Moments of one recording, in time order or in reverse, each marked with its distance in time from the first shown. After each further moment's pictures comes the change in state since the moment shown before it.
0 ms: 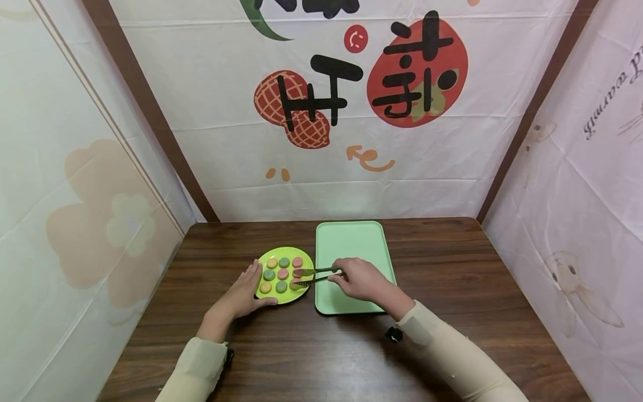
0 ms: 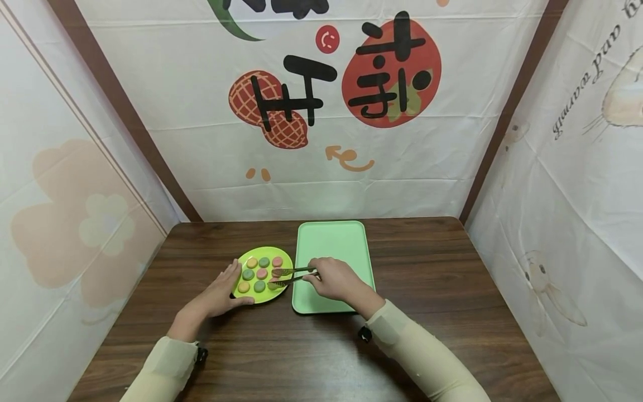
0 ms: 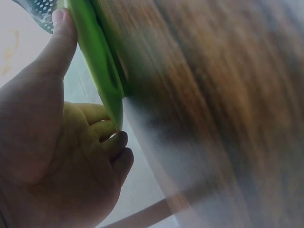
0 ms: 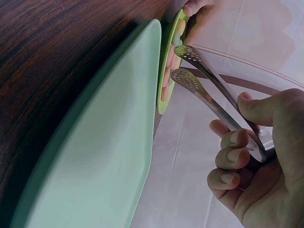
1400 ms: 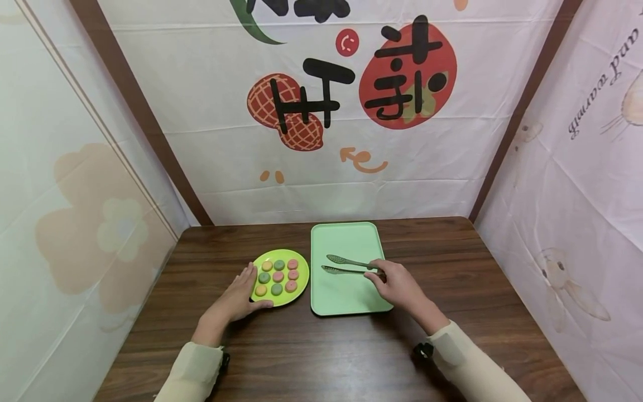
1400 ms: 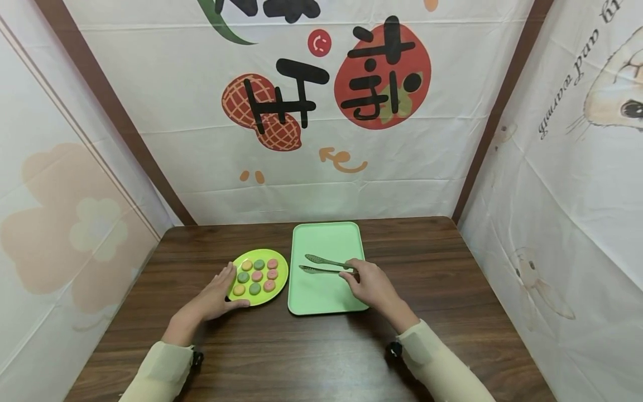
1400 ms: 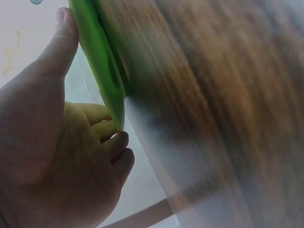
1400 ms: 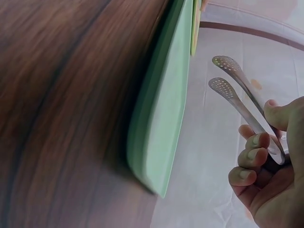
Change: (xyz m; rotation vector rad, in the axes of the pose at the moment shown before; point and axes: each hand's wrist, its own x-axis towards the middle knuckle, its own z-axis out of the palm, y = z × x) left_hand 0.000 0.000 -0.001 -0.013 0.002 0.008; right_hand -0.075 0.048 -0.019 0.137 0.242 0.199
